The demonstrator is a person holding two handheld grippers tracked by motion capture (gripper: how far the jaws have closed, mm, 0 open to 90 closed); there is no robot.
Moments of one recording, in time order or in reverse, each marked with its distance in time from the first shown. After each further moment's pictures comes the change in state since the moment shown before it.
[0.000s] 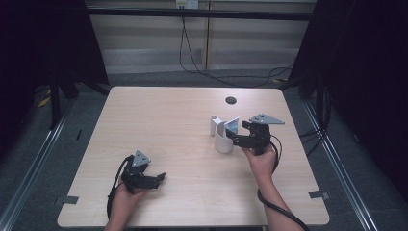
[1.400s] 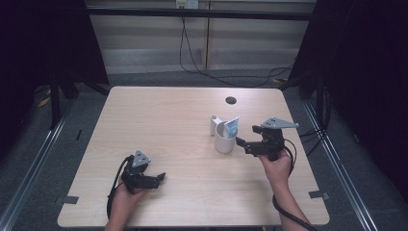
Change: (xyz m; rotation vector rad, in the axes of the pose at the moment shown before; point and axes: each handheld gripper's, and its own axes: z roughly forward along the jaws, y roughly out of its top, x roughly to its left) left arm 0.000 0.000 0.000 0.001 0.000 0.001; right arm -0.008 -0.001 -0.041 0.056 0.042 -0.056
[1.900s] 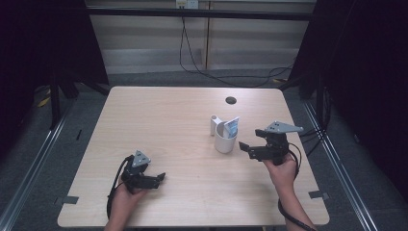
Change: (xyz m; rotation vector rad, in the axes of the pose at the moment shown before) left arm 0.000 0.000 0.000 0.000 0.000 0.000; right arm 0.000 -0.008 -0.013 0.022 0.016 -0.028
